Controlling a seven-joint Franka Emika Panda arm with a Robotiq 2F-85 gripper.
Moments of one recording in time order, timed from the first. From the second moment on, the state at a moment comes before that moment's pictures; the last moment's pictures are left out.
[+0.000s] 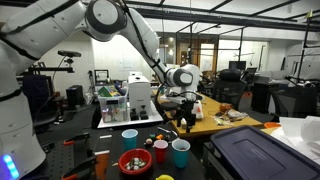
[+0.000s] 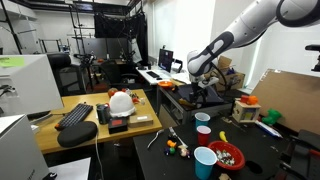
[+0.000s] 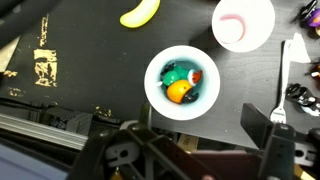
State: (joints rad) arm -0.06 0.88 -0.10 -1.48 -0.04 2.16 0.05
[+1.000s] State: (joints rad) arm -0.03 0.52 0.10 -1.72 0.03 2.10 -0.11
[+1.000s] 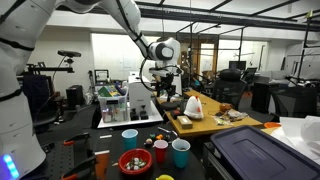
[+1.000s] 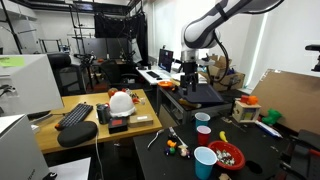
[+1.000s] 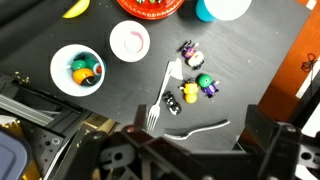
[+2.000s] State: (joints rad) arm 0.06 0.09 0.11 -2.02 0.04 1.99 -0.03
